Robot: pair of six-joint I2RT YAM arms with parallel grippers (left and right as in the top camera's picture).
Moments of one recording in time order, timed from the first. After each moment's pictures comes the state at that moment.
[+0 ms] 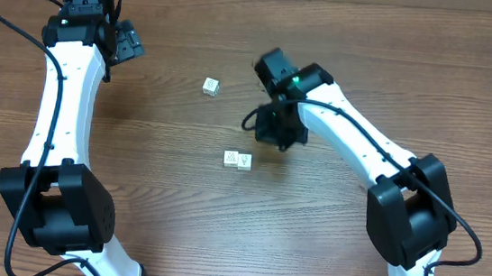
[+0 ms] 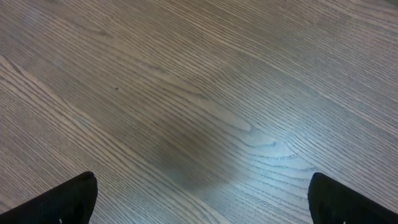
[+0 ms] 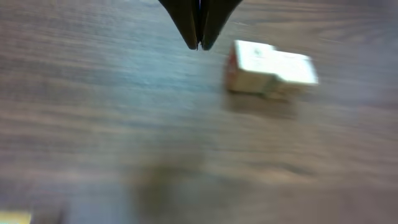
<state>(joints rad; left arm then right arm) 0.13 1.86 1.74 -0.94 -0.30 -0.39 0.61 2.08 1.69 -1.09 -0.18 0.62</state>
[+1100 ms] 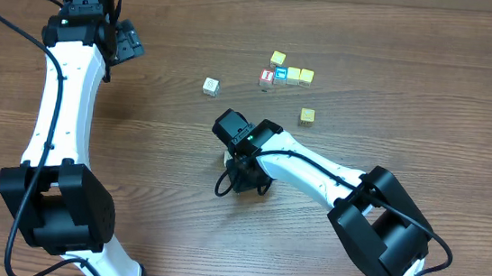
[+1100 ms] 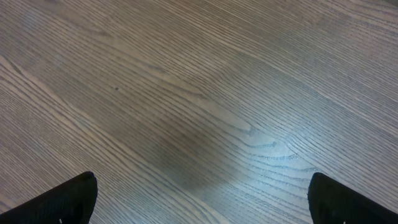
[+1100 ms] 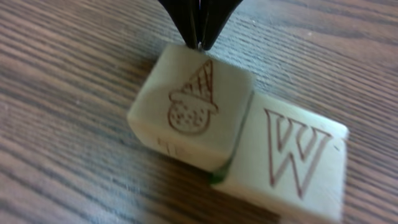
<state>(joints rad) 0.13 1.86 1.74 -0.94 -0.30 -0.39 0.85 2.08 1.46 -0.86 -0.05 0.46</state>
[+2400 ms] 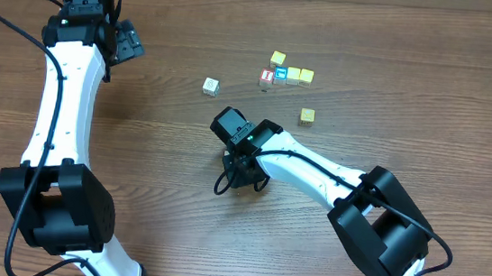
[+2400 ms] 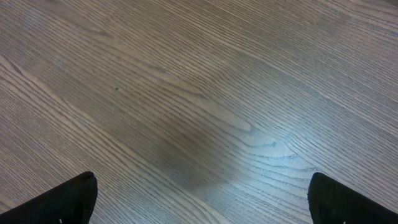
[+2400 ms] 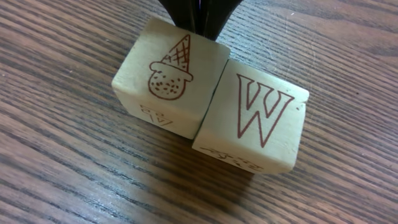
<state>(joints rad) 0.13 1.86 1.74 -0.94 -0.30 -0.39 0.85 2.08 1.46 -0.80 -0.05 0.46</state>
